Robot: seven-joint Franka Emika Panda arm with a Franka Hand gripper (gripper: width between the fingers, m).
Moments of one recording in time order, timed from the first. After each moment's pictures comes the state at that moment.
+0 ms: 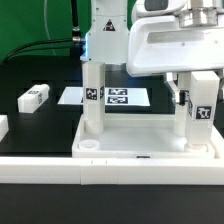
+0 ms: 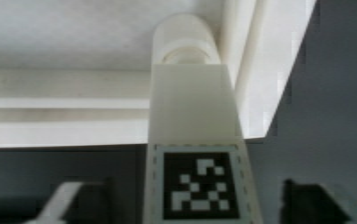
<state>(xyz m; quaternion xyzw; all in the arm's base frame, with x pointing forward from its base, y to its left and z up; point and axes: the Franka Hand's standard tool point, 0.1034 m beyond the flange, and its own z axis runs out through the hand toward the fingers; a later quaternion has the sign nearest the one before) 0.626 0.105 0.098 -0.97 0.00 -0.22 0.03</state>
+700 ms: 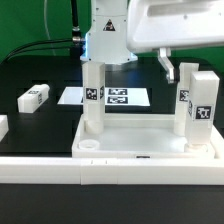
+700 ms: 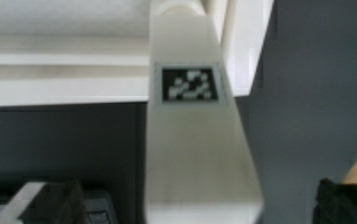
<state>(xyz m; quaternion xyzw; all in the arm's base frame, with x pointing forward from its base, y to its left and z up) 0.634 0.100 0.147 -0.98 0.00 -0.20 0.04</state>
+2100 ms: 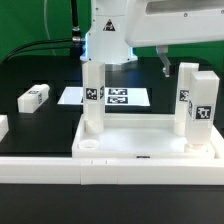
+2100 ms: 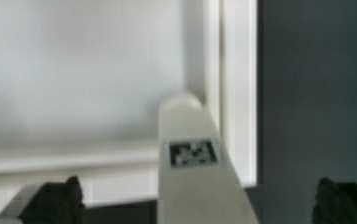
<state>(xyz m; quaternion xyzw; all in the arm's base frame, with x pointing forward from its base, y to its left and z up) 0.619 0.101 0.138 -1.00 0.04 0.03 0.05</state>
